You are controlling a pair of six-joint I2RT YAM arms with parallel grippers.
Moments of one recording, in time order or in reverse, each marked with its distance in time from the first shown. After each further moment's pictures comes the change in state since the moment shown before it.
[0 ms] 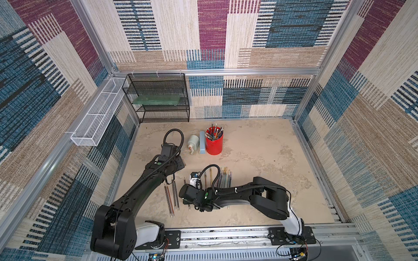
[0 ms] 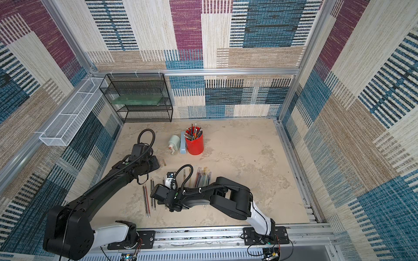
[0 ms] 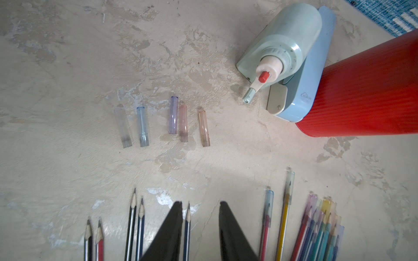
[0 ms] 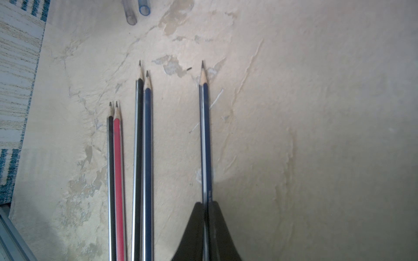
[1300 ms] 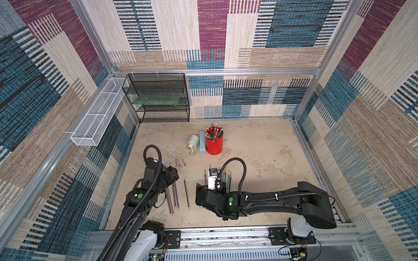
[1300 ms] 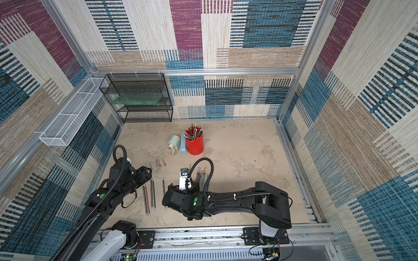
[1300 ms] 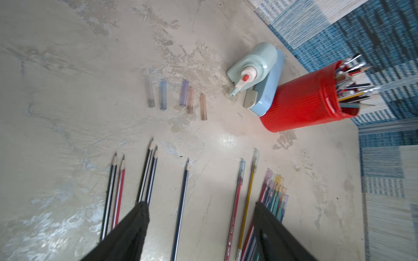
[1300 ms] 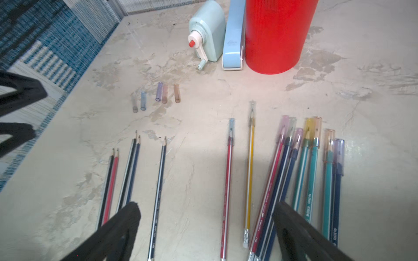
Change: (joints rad) left arm 0.011 -0.524 -0.163 -0.191 0.005 -0.182; right arm 0.060 -0.428 -0.264 -0.134 0.437 -0.137
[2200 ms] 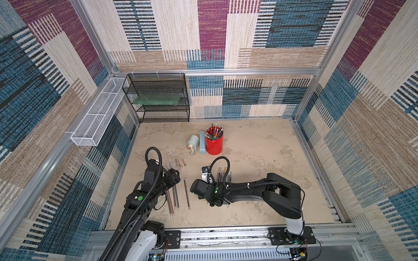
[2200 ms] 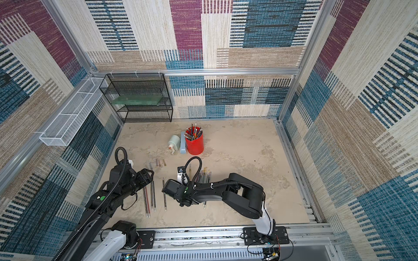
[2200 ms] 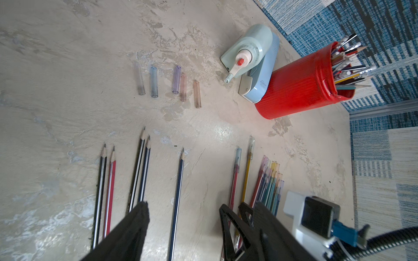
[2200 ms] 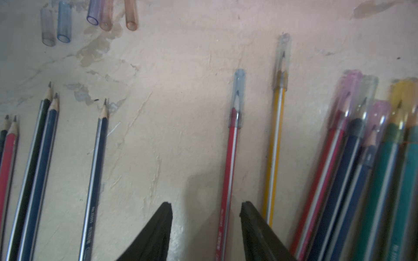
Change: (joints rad) left arm 0.000 -0.039 -0.044 0.021 0.081 0.020; right arm -0.138 0.281 0.115 -0.009 -0.273 -0.071
